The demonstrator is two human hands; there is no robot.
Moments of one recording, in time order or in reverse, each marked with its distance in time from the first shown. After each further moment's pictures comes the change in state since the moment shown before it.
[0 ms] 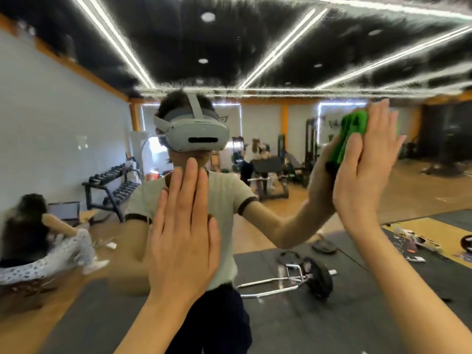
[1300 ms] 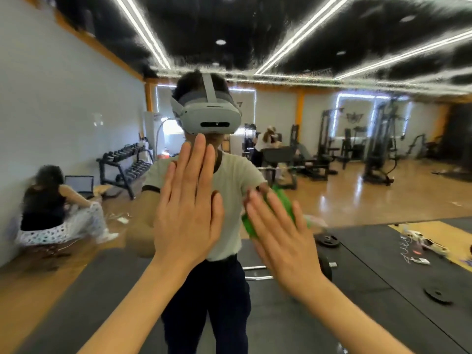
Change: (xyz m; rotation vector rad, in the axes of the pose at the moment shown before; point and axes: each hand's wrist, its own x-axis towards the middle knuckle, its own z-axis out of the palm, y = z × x) left_hand 0.000 0.001 -0.001 0.000 0.008 0.004; right_hand -0.133 -0.012 -0.003 -0.181 -0.429 -0.739
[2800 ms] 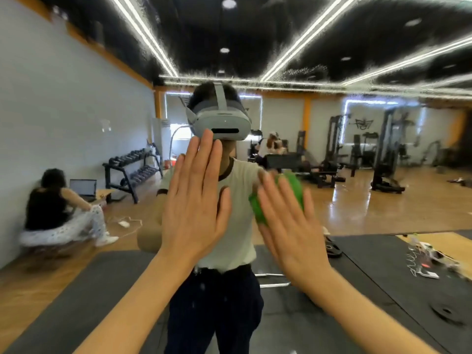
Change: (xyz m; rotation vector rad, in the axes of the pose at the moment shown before) left_hand 0.028 0.121 0.056 -0.024 -0.007 0.015; right_hand -0.050 0.128 -0.019 0.029 0.024 0.048
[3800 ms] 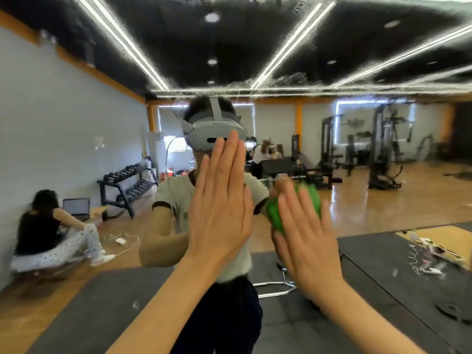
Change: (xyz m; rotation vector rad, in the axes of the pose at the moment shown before) left_hand 0.034 0.081 0.038 -0.112 0.037 0.045; right_hand -0.034 0.060 -0.014 -0.017 -0.021 0.141
